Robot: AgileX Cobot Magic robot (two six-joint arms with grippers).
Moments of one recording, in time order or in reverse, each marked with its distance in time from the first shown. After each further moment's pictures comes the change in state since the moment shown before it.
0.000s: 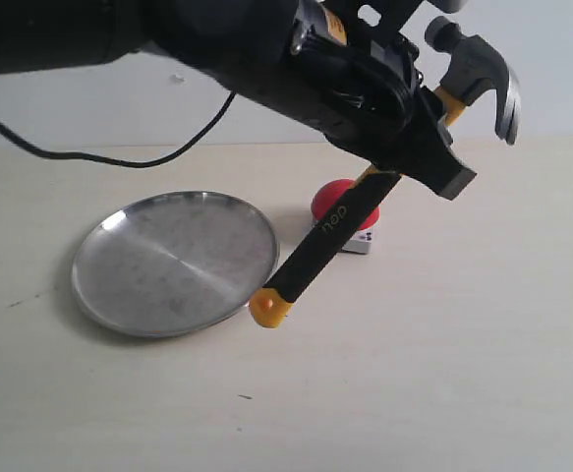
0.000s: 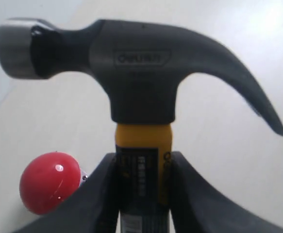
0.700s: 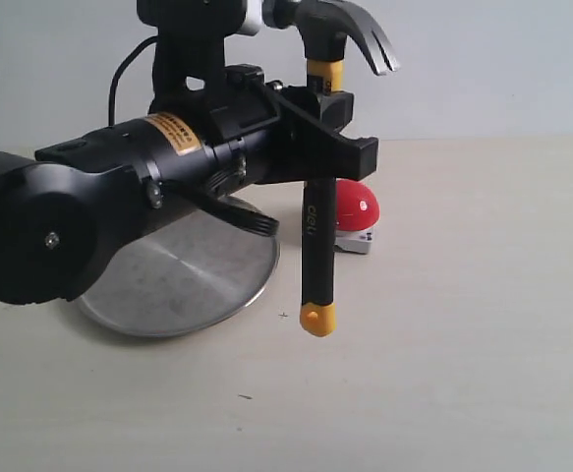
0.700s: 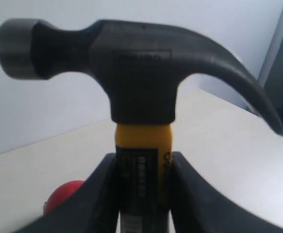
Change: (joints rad) left arm 0.000 -0.205 0.596 -0.129 -0.901 -0.283; right arm 0.000 0.000 0.000 0.000 0.000 0.000
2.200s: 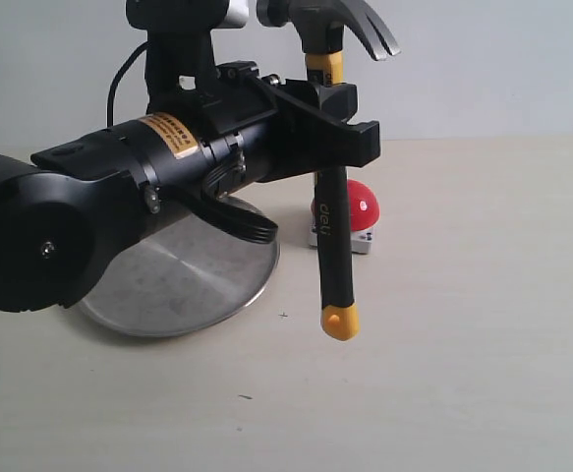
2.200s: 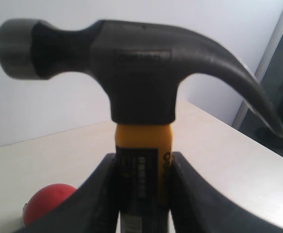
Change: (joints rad) left arm 0.000 -0.005 0.010 0.032 -0.038 -0.124; right arm 0.000 -0.002 0.000 -0.002 -0.822 0.302
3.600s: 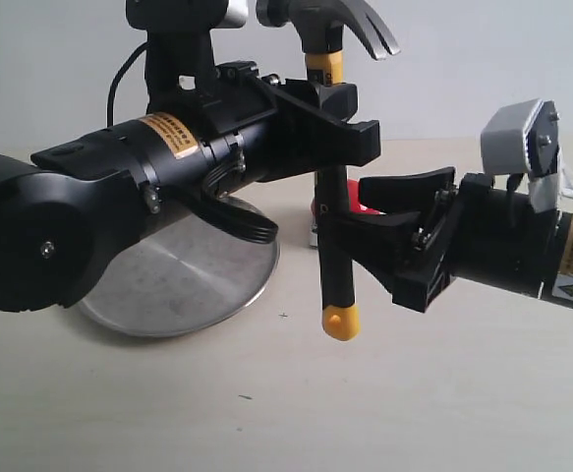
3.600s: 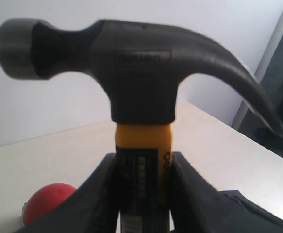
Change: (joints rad) left arm 0.000 0.000 0.000 0.000 0.002 -0.002; right arm 0.247 1.505 -0.457 -0.653 -0.563 0.006
